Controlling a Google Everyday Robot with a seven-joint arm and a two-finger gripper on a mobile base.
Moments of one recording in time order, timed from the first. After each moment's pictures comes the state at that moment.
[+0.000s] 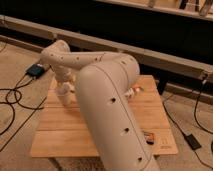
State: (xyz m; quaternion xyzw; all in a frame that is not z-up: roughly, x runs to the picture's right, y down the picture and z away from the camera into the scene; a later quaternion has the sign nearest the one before) arm -0.219 -0.002 0.860 -0.24 0.19 0.61 0.73
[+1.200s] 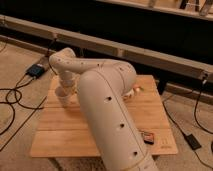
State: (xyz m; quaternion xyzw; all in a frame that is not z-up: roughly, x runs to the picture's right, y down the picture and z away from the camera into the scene) arm -0.203 0.036 0.882 -0.30 0.20 0.58 0.73
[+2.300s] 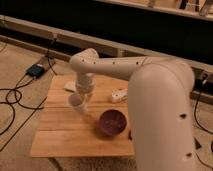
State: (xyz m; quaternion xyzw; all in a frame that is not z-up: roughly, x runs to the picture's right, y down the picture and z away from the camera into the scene) arm -0.086 0.078 0.765 -0.33 0.16 0.59 0.72
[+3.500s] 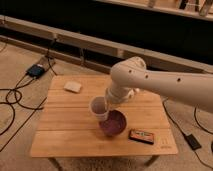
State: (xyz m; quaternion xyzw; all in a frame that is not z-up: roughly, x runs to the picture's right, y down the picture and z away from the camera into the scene) arm 0.036 0.096 0.691 -0.29 0.13 0.69 0.65
